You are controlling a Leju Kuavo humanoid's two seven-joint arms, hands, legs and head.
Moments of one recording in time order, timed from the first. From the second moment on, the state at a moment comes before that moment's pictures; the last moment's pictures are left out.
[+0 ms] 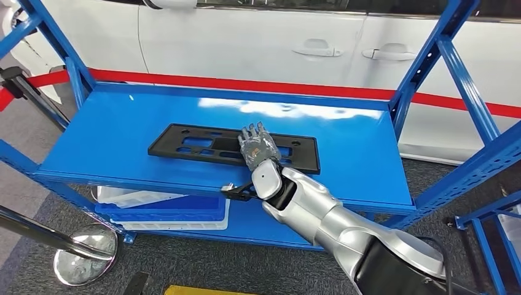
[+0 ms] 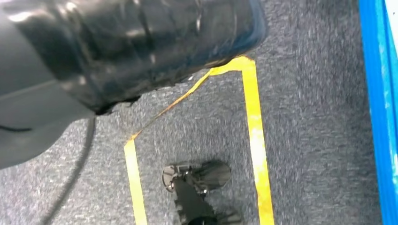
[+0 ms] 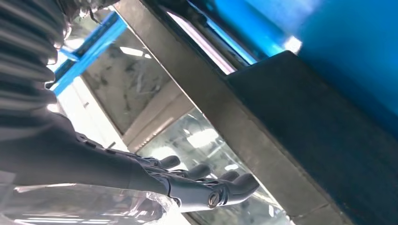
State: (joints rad) left arm -0.10 0.11 -0.68 -0.25 0.57 0.14 -0.31; right arm -0.95 0.16 1.11 -0.63 1.25 0.26 0.49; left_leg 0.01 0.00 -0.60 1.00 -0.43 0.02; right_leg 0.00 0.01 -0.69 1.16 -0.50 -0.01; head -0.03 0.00
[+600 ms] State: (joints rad) left arm -0.10 0.11 -0.68 -0.25 0.57 0.14 -0.35; right arm -0.95 0.14 1.10 -0.62 1.23 0.29 0.48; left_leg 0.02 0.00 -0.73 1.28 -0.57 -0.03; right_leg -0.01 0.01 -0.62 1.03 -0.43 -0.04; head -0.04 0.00
